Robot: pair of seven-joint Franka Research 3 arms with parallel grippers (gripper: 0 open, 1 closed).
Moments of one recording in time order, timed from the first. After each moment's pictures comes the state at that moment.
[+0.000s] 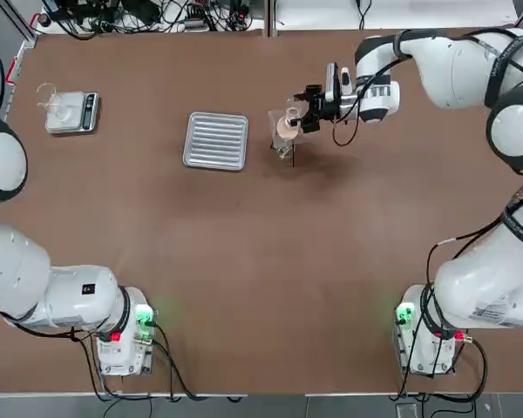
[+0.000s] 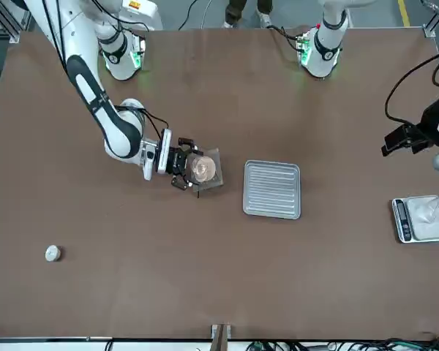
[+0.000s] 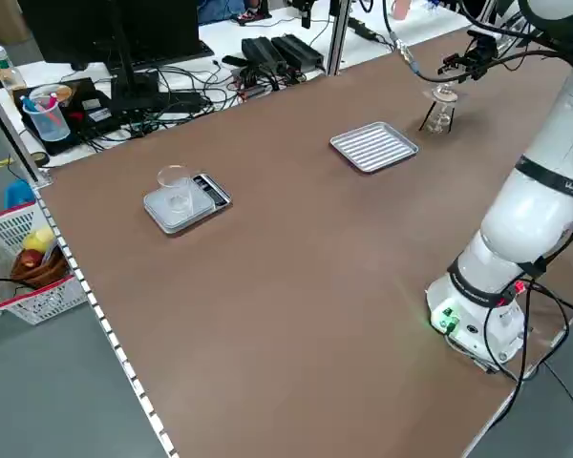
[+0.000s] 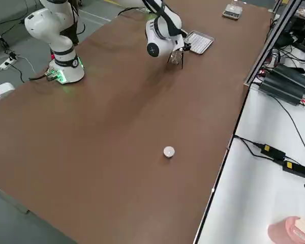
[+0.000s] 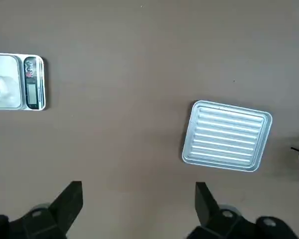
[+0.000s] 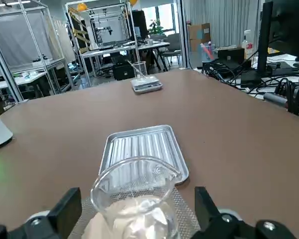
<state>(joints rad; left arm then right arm) 0.05 0.10 -0.06 -1.52 -0.08 1.61 -0.08 -0.11 0.50 0.63 -2.10 1.75 2.39 -2.44</state>
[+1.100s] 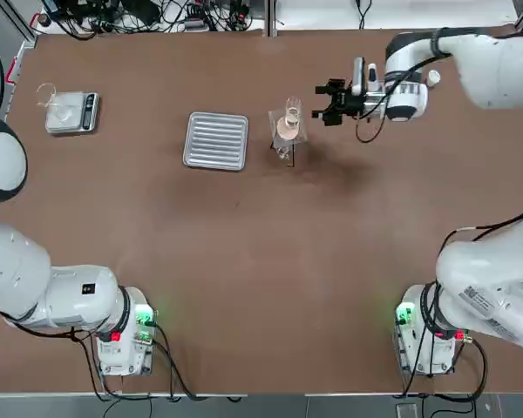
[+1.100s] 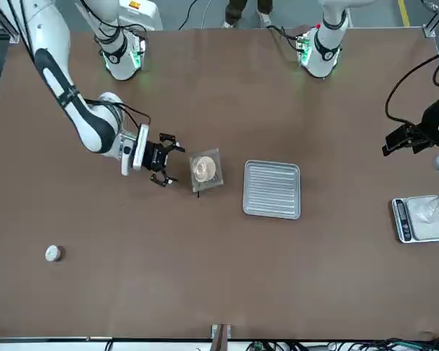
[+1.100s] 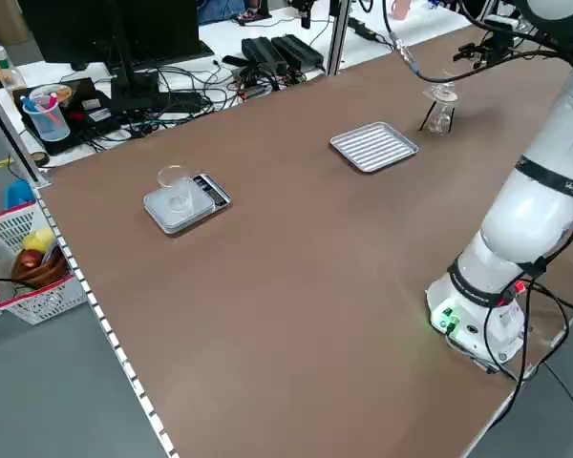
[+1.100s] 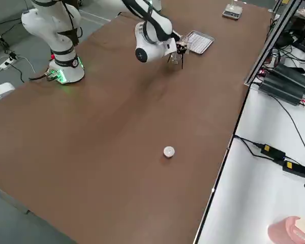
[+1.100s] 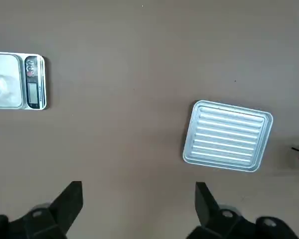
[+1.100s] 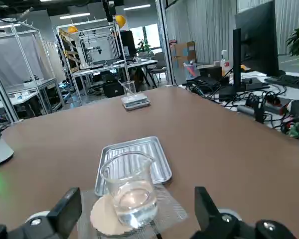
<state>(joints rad) 0.05 0.10 -0.06 -1.52 -0.08 1.60 -0.08 -0.69 0.49 1.05 -2.26 1.63 2.39 -2.45</state>
